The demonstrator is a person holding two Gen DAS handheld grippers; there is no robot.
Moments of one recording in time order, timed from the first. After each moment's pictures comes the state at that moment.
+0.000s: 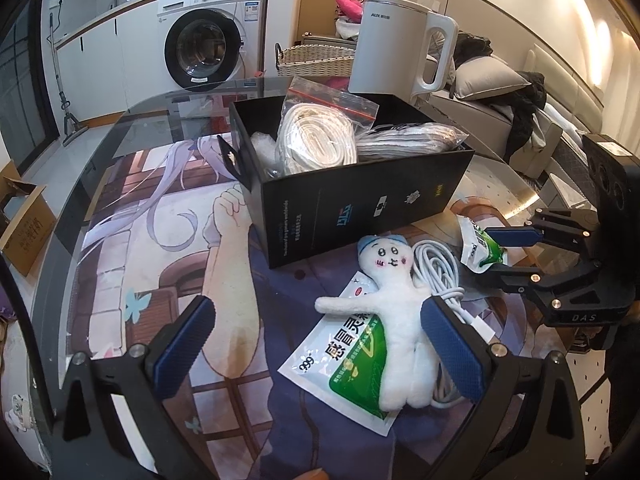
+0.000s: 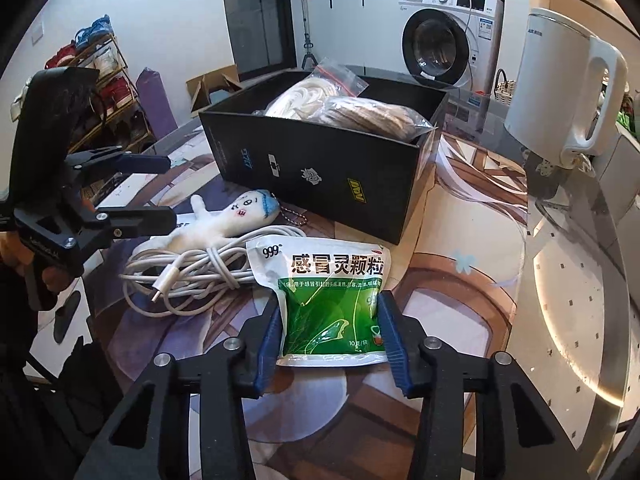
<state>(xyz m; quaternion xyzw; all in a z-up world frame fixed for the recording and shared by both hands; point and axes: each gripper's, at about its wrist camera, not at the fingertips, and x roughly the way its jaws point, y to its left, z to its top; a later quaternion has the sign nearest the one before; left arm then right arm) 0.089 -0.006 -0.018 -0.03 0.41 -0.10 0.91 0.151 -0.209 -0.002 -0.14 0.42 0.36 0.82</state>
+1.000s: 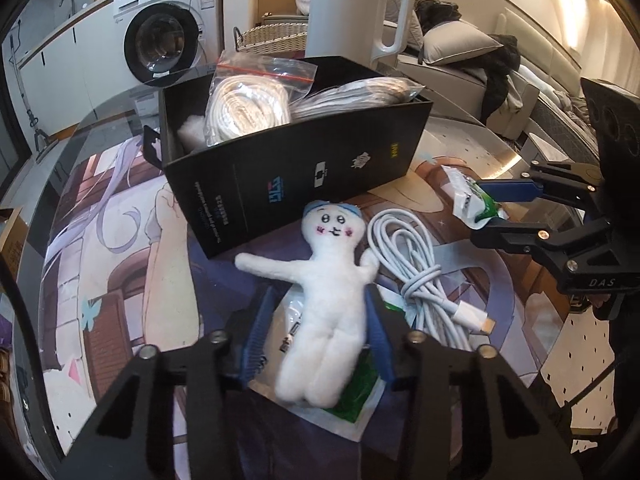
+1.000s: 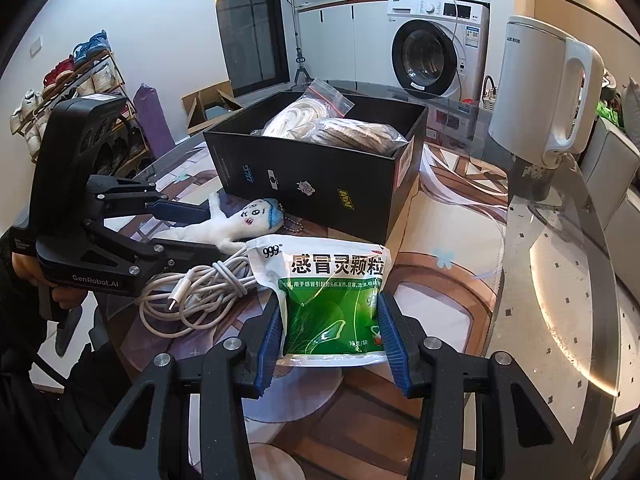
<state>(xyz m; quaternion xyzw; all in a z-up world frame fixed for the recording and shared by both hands) 0.091 -0.040 -0.028 0.02 0.44 -0.15 0.88 0.139 -0.222 0.012 -0.12 0.40 0.35 0.84</state>
